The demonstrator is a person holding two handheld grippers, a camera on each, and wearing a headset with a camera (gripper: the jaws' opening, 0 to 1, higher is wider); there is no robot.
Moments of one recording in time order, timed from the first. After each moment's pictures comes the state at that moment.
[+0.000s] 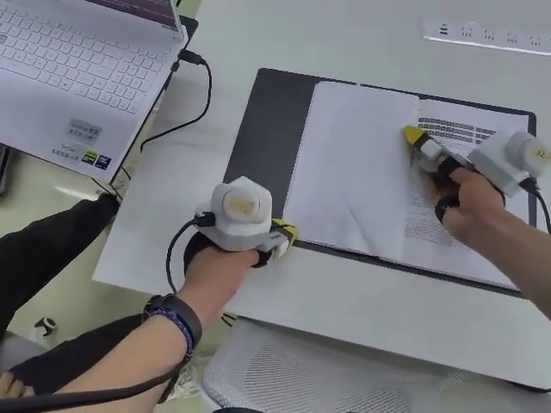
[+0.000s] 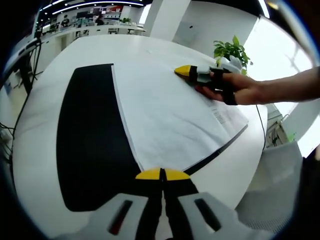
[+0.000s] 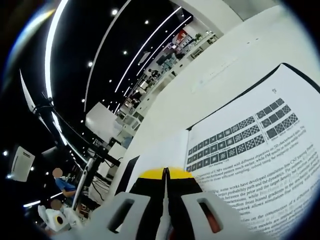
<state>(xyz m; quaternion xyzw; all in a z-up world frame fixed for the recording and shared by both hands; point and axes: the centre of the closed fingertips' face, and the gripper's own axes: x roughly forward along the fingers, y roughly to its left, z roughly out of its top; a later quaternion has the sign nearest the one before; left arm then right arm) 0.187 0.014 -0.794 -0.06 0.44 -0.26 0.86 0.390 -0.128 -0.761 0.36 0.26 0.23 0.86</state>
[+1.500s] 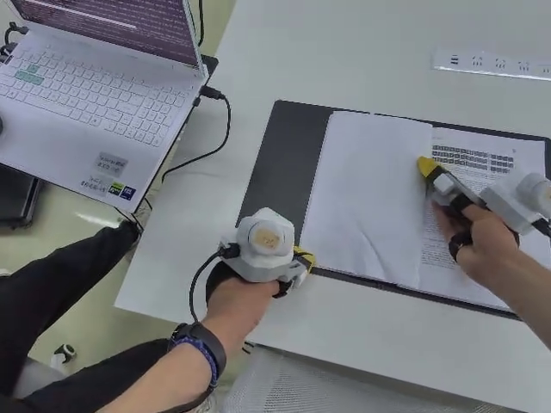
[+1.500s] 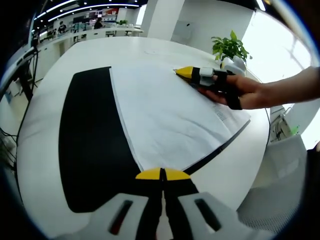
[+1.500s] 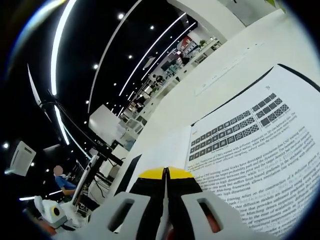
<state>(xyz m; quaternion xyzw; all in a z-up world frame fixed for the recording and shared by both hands) 0.185 0.014 -0.793 -0.03 0.43 -0.26 0.86 0.357 -0.125 -0.754 0.35 0.24 0.25 0.87</state>
